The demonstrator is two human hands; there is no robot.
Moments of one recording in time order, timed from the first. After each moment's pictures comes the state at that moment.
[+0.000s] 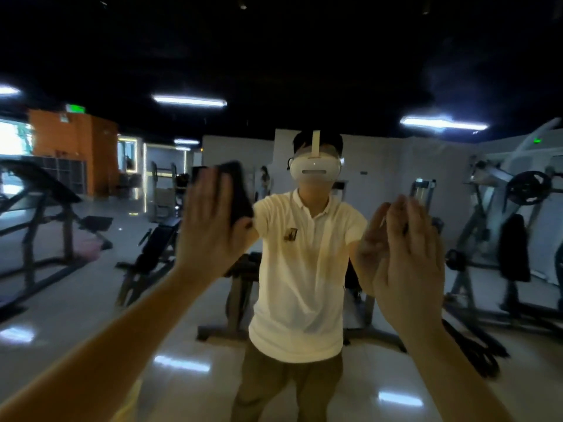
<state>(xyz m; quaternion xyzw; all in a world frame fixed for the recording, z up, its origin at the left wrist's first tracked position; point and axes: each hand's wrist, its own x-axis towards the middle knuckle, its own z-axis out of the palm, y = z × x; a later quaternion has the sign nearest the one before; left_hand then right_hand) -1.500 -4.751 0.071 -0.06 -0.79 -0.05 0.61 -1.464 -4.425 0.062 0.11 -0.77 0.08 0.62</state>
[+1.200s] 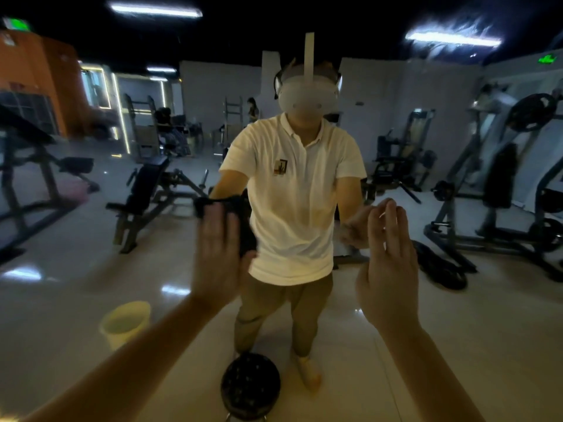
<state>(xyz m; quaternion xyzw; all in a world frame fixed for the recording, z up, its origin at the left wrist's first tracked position) -1.493 -4.720 -0.119 -0.13 -0.82 -0.08 0.55 -1.442 -4.427 -0.070 0.11 -0.88 0.14 0.45</state>
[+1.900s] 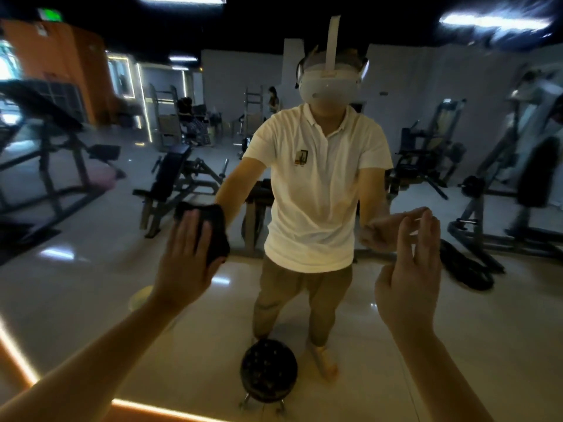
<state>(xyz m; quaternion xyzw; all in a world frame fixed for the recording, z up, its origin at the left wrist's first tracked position) -1.473 -4.849 -0.162 -0.12 -0.85 0.02 0.52 -1.444 -4.452 -0.100 0.07 -0.86 0.19 0.47</state>
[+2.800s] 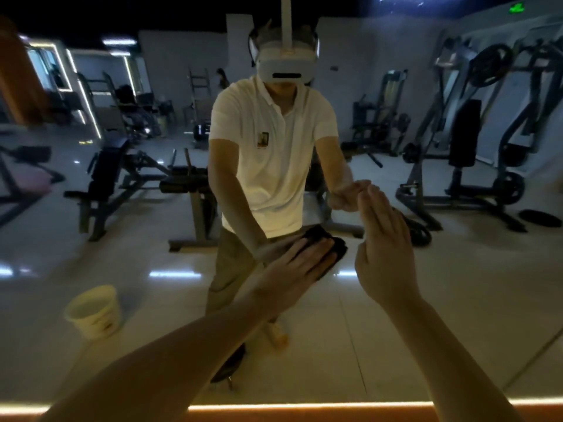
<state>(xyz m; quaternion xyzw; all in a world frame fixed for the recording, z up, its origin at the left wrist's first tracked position) -1.487 -4.412 -0.186 -0.38 -0.79 0.20 0.44 -1.418 -4.205 -0.096 0.14 -0.89 0.14 0.41</state>
